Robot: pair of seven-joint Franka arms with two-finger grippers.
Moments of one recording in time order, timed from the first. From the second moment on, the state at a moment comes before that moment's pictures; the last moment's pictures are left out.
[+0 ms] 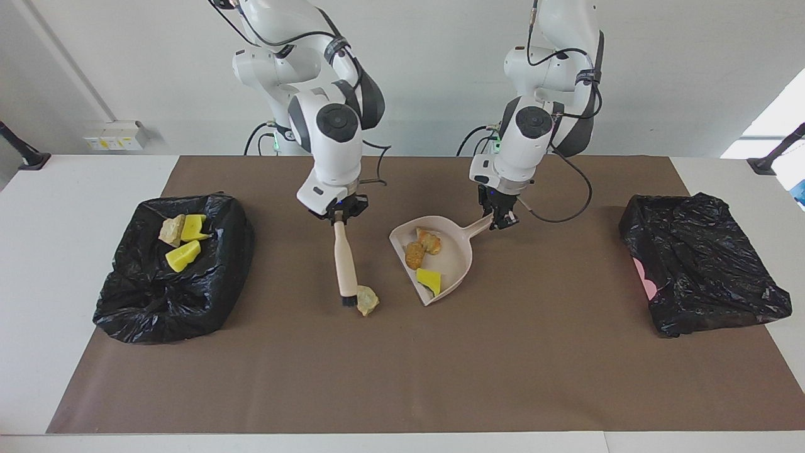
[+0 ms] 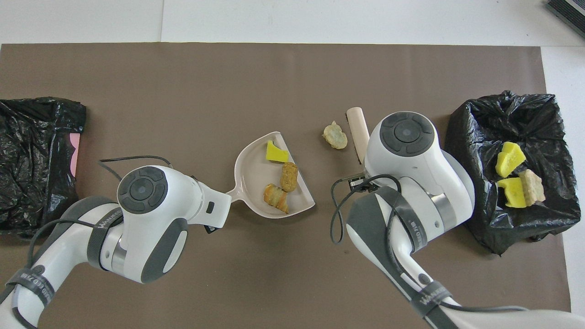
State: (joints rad) left arm -0.39 0.00 -0.09 -2.26 -0.08 2.24 0.67; right arm 0.10 0.20 0.28 -1.88 -0.18 1.90 0.26
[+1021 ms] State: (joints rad) left arm -0.39 0.00 -0.09 -2.26 -0.08 2.25 0.63; right arm 0.20 0.35 0.43 -1.81 0.00 1.95 0.10
